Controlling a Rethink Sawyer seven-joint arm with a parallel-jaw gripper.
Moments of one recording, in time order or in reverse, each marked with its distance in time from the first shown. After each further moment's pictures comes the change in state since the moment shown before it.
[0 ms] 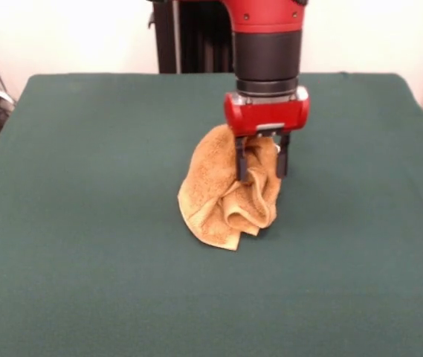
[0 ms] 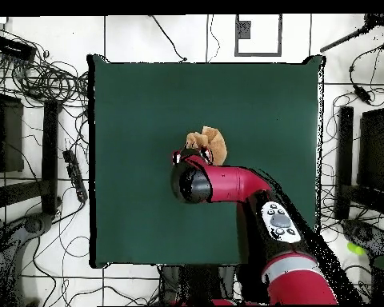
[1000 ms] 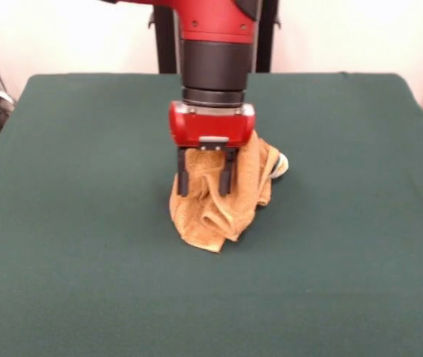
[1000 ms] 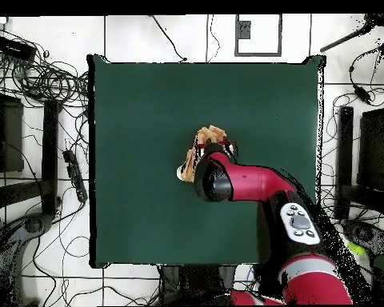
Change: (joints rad) arm -0.056 0.029 -0.051 -0.060 -0.056 -0.087 0.000
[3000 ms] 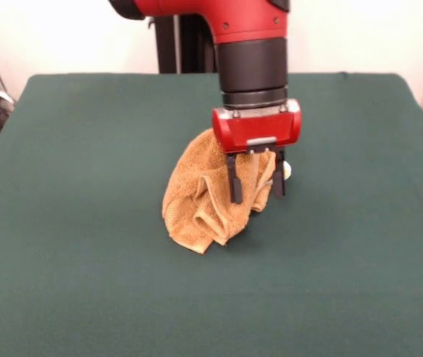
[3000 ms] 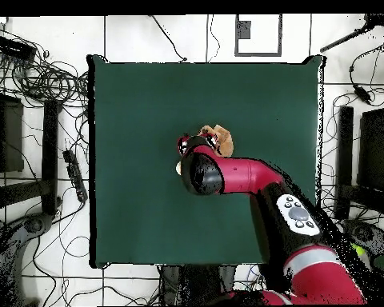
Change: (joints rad) arm -0.057 -0.009 0.177 0.030 0.001 0.033 0.000
